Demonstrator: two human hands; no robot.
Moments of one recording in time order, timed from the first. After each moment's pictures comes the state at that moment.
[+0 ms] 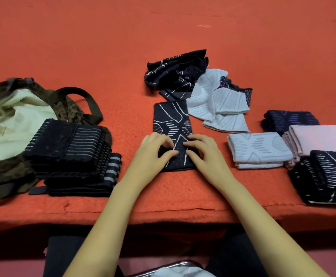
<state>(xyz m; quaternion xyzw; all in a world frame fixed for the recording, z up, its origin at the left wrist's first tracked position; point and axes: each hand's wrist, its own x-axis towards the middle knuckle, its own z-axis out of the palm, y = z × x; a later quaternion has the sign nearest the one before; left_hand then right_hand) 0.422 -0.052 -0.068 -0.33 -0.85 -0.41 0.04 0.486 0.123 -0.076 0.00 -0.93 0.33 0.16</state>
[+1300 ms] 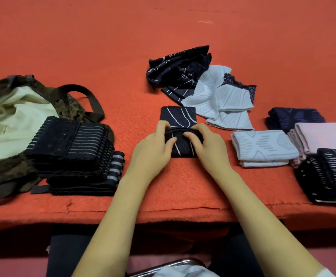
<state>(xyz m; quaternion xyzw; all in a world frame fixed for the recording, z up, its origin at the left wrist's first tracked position) 0.430 -0.046 -0.047 -0.27 -0.90 -0.33 0.06 0.469 0.109 -0.059 -0.09 -0.92 0.33 0.21</state>
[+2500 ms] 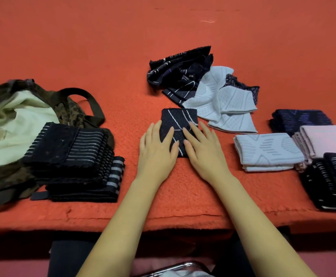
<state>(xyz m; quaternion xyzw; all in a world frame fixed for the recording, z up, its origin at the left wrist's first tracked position) 0.417 -0.031 -0.081 -0.23 -0.95 -0.19 0.10 0.463 0.109 -0.072 -0.04 -0.98 0.13 0.13</state>
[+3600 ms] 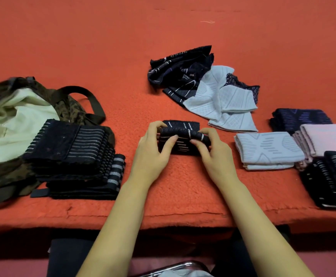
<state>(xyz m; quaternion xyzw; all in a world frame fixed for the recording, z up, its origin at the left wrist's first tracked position) 0.424 -0.050 -0.066 -0.24 -0.82 -0.51 0.08 0.484 0.109 -0.063 -0.07 -0.89 0.38 0.25</state>
